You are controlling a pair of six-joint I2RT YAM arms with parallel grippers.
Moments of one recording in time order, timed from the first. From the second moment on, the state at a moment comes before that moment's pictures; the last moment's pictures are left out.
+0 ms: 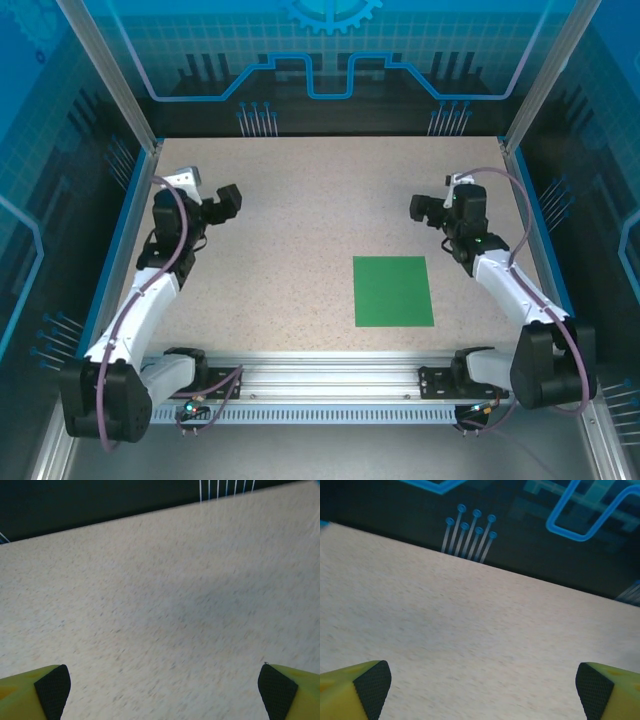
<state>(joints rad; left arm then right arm) -0.01 1.07 0.78 -0.08 0.10 -0.40 0.14 1.24 0.80 -0.15 0.07 0.30</state>
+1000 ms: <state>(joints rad) -0.33 1.09 0.63 -0.30 0.37 -0.77 0.66 1.57 0.84 -0.66 0.26 0.91</state>
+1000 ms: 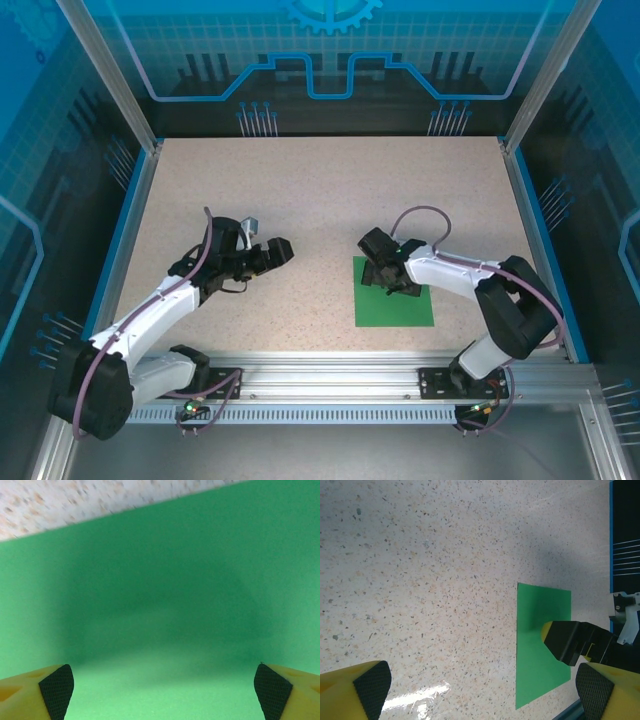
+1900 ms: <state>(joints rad) -0.33 1.05 0.69 -0.40 0.30 -0.72 0.80 1.85 1.14 -0.63 0.20 1.08</state>
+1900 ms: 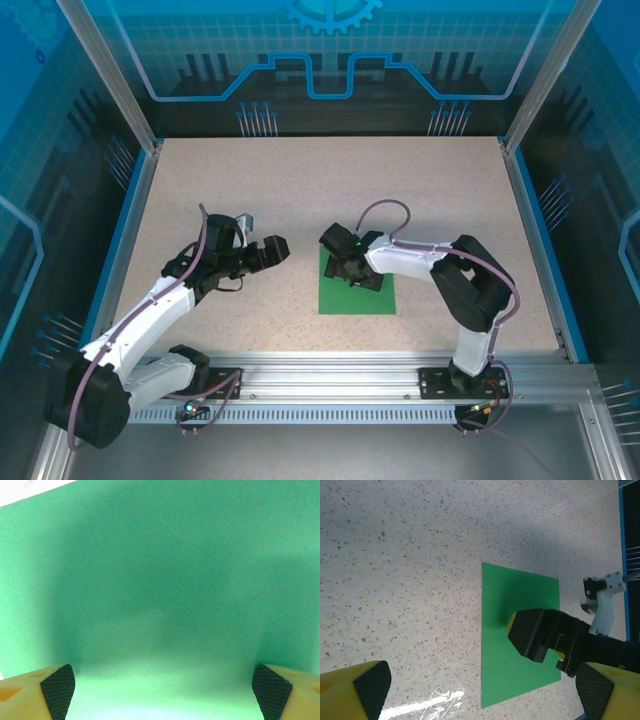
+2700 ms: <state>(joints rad) -0.33 1.11 0.76 -0.45 0.36 -0.72 0.83 1.82 1.25 -0.59 0.21 1.01</state>
